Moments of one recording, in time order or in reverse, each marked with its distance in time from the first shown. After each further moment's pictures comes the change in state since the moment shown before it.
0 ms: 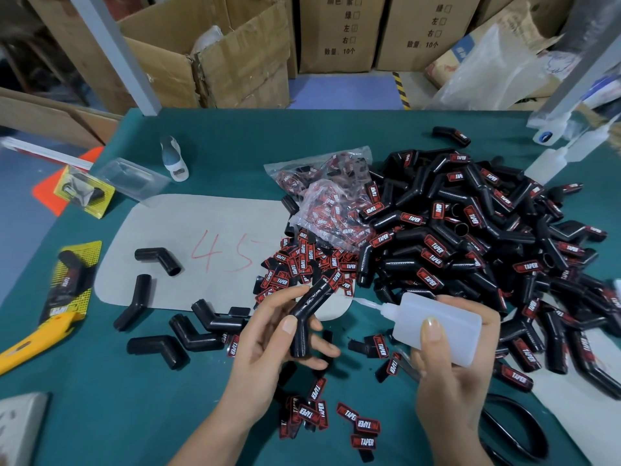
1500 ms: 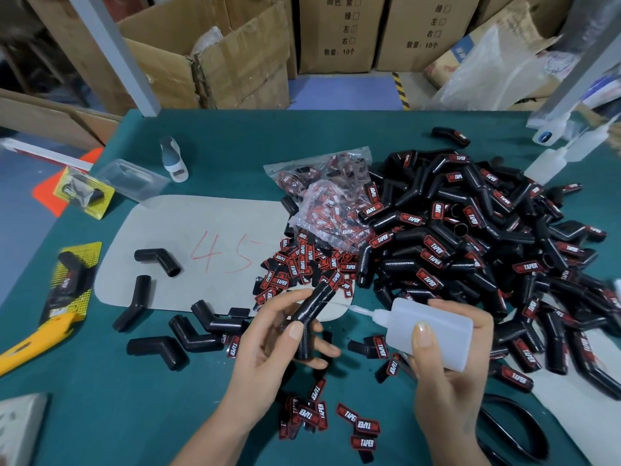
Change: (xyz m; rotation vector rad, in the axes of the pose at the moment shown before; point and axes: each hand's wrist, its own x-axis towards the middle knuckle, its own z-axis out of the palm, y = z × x) left_hand 0.000 -0.002 0.001 0.074 -0.015 0.063; right_hand -0.004 -0.005 0.002 -0.029 -0.018 -0.047
